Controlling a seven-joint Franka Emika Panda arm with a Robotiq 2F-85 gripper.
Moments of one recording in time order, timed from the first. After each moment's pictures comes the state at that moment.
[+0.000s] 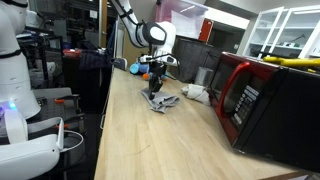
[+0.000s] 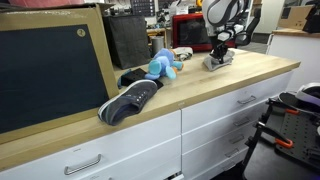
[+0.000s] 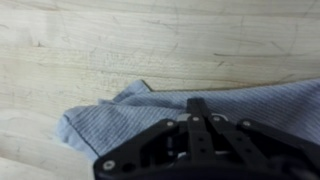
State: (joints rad) arm -0.13 0.30 -0.19 -2.12 -0.29 2.25 0.19
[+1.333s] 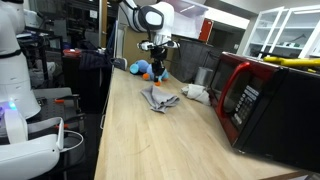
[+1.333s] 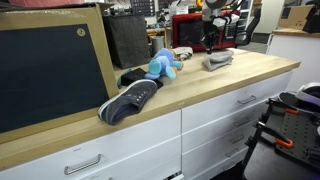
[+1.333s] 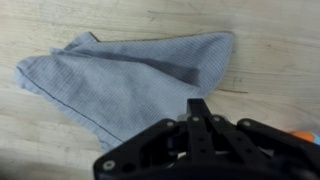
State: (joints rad) arm -0.12 0.17 -0.13 -2.14 -0.11 2.34 0.07
